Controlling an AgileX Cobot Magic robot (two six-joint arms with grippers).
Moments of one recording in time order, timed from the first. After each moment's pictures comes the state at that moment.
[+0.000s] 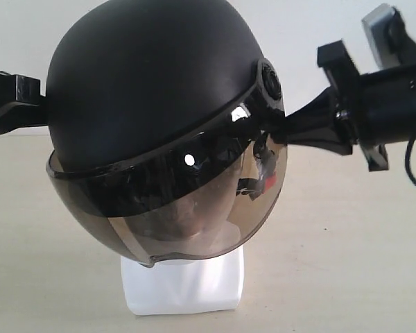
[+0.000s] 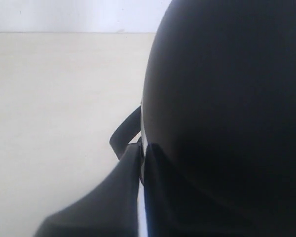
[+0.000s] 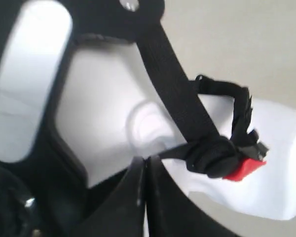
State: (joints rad) left arm -0.18 1.16 -0.89 -0.81 0.54 0.60; right arm 0.11 1.39 -0.93 1.33 0.98 -0.66
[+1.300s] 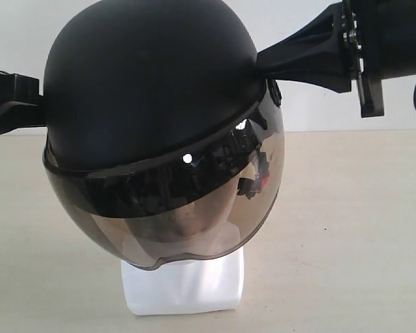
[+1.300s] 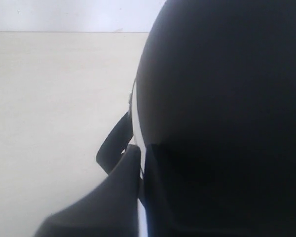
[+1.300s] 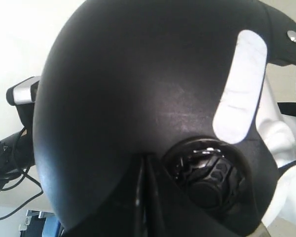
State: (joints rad) left arm -0.18 1.16 -0.89 -0.81 0.56 0.60; right arm 0.15 1.32 -1.08 1.32 1.05 -0.53
